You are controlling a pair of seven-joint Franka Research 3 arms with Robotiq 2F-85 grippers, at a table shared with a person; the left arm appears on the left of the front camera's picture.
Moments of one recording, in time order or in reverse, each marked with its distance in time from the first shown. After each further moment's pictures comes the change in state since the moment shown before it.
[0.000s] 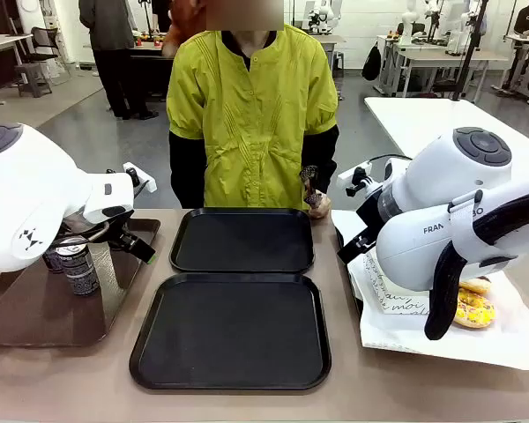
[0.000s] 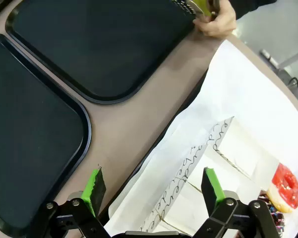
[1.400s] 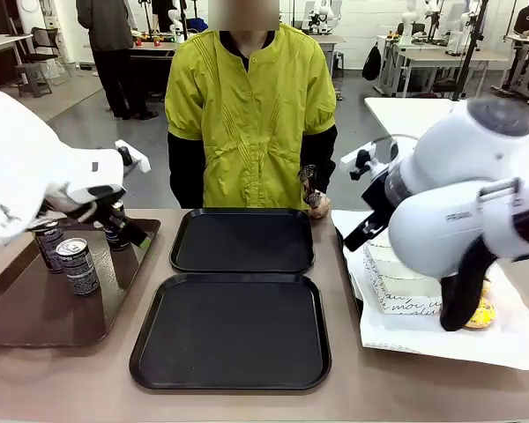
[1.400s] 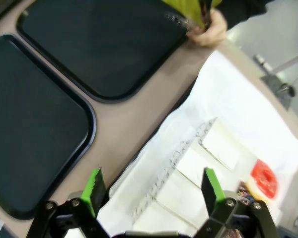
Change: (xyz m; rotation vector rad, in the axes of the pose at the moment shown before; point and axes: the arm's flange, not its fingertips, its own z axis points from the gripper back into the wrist) left arm 0.014 0.003 0.053 -0.004 -0.027 -0.052; right arm 0.014 0.001 0.050 -0.030 0.002 0.050
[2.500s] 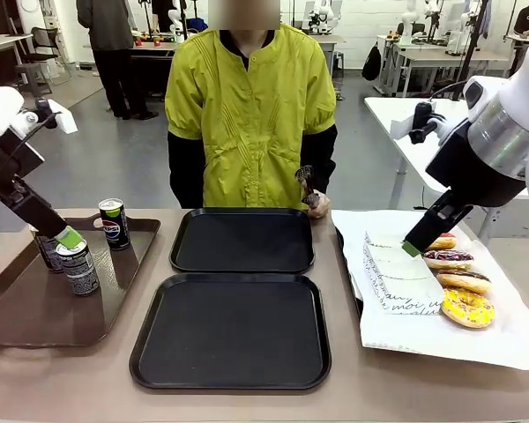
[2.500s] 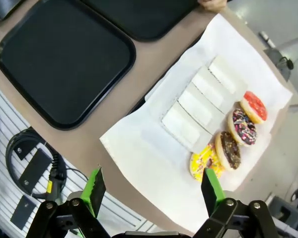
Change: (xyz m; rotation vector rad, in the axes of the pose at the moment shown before) left arm -0.039 -0.007 0.149 -0.205 0.106 -0.047; right arm -0.037 0.029 0.165 0.033 0.150 0.027
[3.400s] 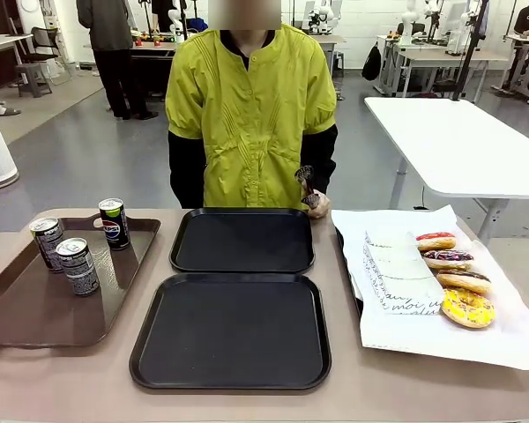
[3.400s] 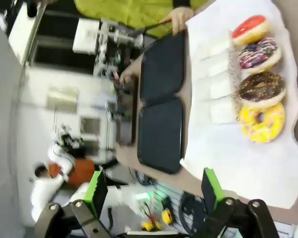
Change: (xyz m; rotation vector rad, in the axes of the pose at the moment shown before) left arm -0.151 0.161 0.012 -1.025 -0.413 0.760; right arm -0.232 -0.216 -0.027 0.845 -0.411 -1.080
